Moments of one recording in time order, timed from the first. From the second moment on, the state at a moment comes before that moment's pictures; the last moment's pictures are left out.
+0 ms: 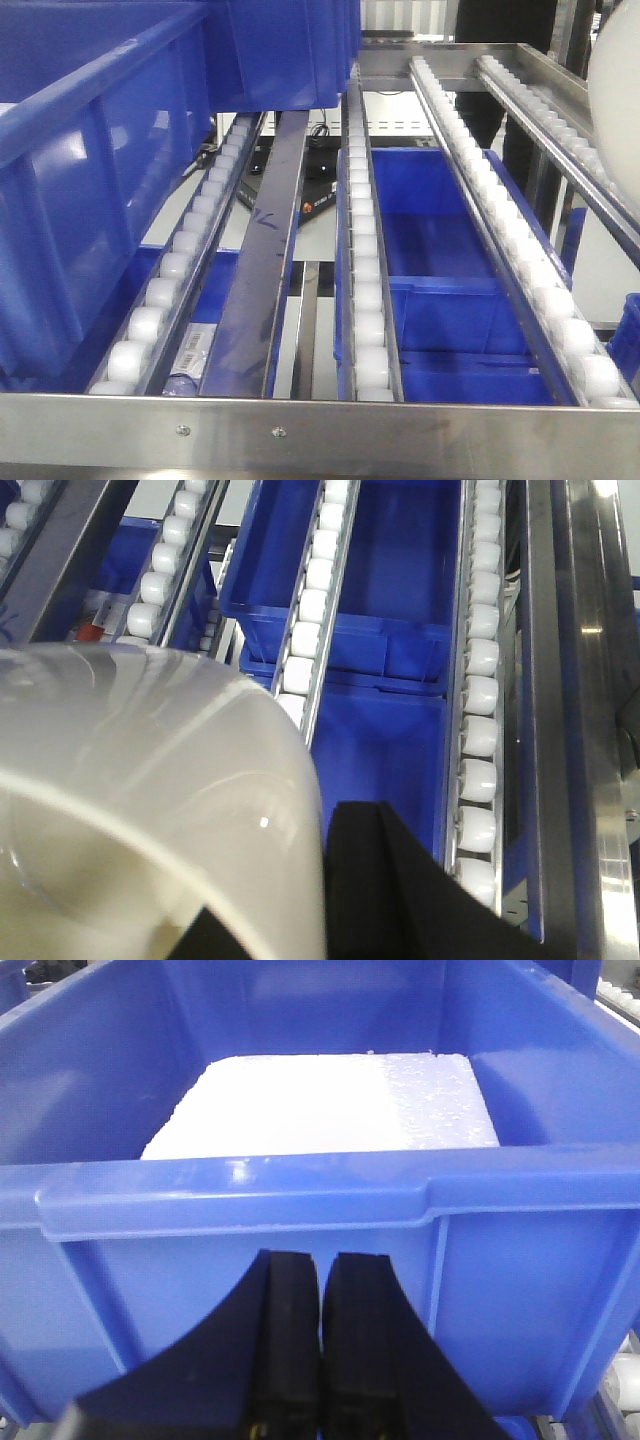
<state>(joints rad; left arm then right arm) -0.08 -0.01 0.01 0.00 0.16 0.04 0.19 0.56 -0.63 -0.06 0.67 0.16</state>
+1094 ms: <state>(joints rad) -0.08 -0.01 0.01 0.00 0.16 0.04 0.19 0.56 -0.63 -0.06 0.65 0.16</state>
